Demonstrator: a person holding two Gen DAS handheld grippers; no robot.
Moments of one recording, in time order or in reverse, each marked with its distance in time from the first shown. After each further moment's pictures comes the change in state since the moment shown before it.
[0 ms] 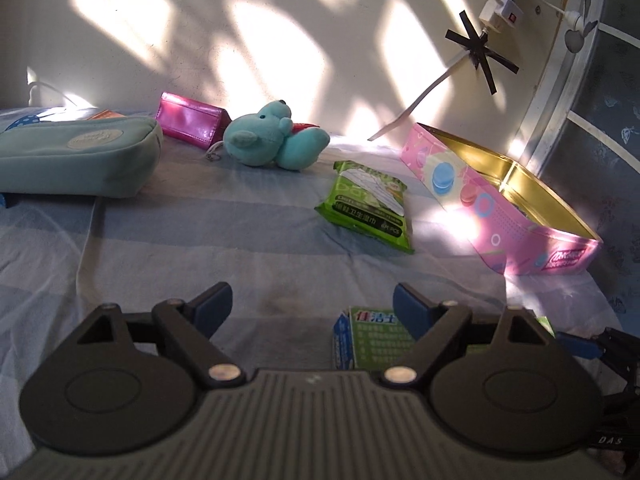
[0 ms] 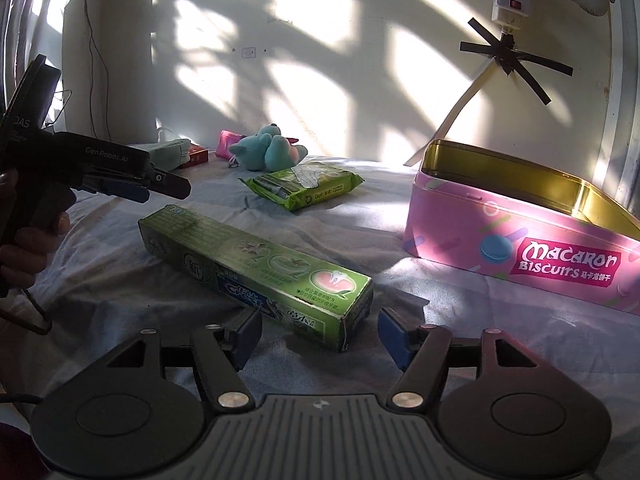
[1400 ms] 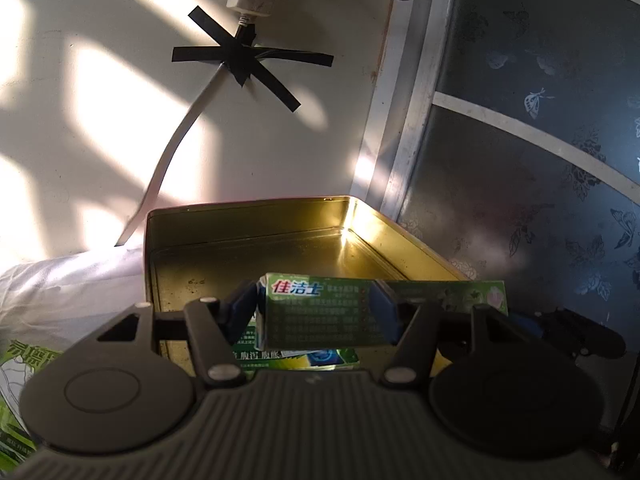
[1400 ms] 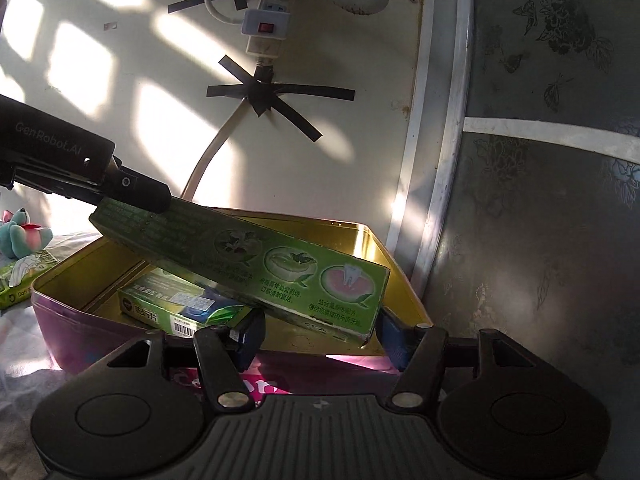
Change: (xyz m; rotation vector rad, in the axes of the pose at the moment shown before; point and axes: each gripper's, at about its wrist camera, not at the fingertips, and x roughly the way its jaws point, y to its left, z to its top) left arm 0.135 -0.267 0.091 0.255 -0.078 -0.218; right arm 0.011 -0.200 0.038 0.107 -0.151 -0.467
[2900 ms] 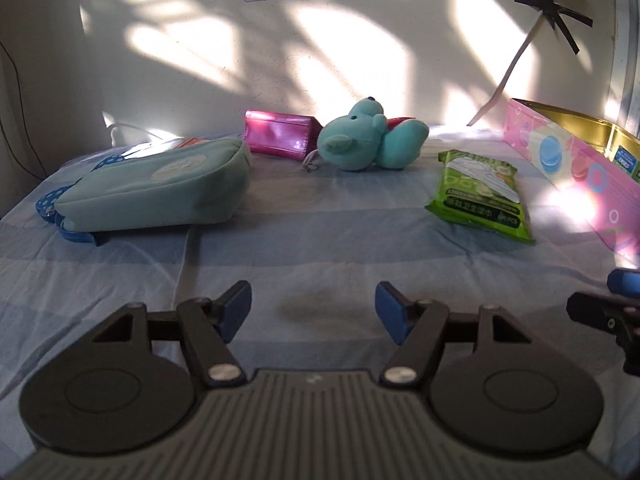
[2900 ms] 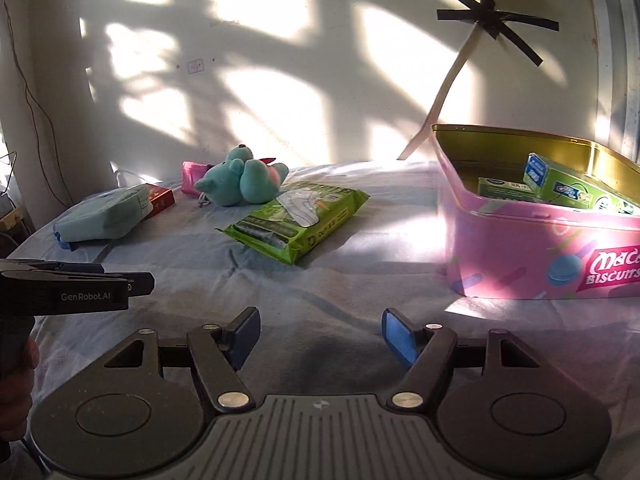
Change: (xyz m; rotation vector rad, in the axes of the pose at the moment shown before) left arm -0.173 0.217 -0.137 -0.123 0.118 0.620; right arm -0.050 0.251 -0.009 0.083 0.218 0.432
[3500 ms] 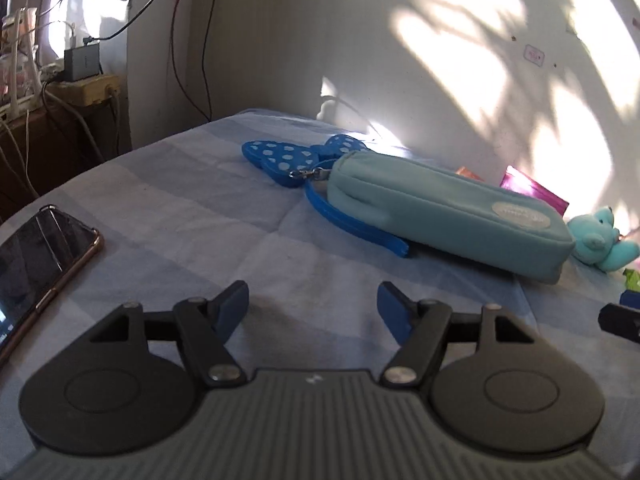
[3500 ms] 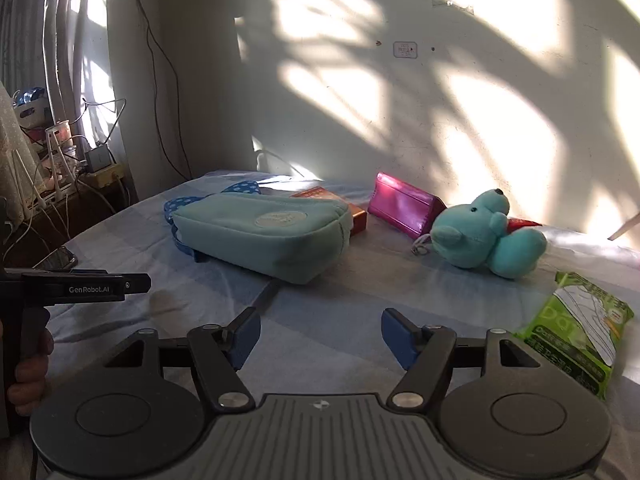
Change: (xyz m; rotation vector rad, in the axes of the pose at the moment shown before) left arm 0.004 0.219 -0.029 -0.423 -0.069 0.151; right arm 0.097 0.164 0.058 -0.237 -0.007 0.293
